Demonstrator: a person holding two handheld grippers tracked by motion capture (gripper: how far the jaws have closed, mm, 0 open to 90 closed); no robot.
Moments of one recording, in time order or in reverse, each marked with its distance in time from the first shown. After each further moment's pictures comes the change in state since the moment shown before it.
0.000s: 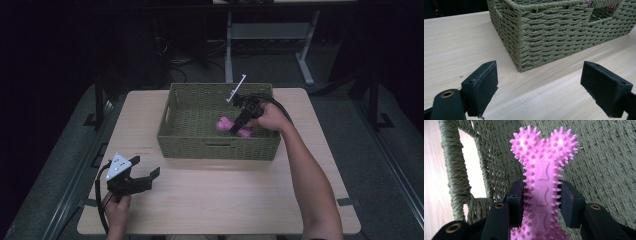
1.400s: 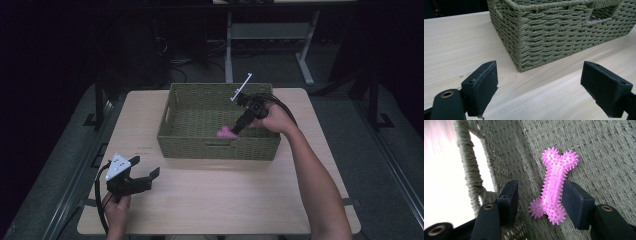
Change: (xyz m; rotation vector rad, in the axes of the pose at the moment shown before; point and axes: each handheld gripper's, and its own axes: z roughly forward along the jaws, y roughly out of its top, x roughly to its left) left arm 0.000 0.000 -0.001 -0.002 -0.005 -0.004; right arm 0.013 -0.010 -0.016 -0.044 -0.038 0.027
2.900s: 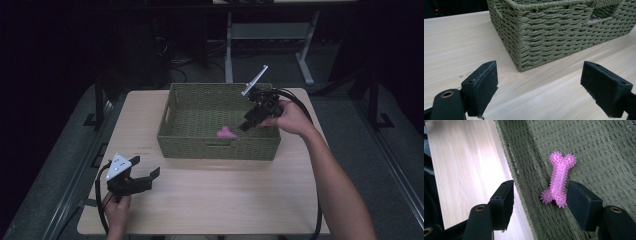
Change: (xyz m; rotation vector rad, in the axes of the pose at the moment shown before) left arm -0.001 0.000 0.001 0.005 0.003 0.005; right arm 0.037 -0.017 -0.055 -0.080 -0.054 -0.025
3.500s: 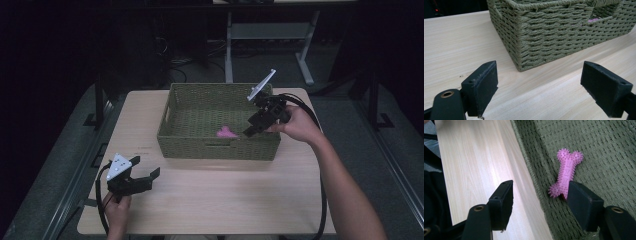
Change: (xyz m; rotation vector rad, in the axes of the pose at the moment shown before) left arm 0.000 0.000 0.000 0.003 0.001 0.003; right arm 0.020 -0.017 -0.013 -0.031 -0.004 -0.019
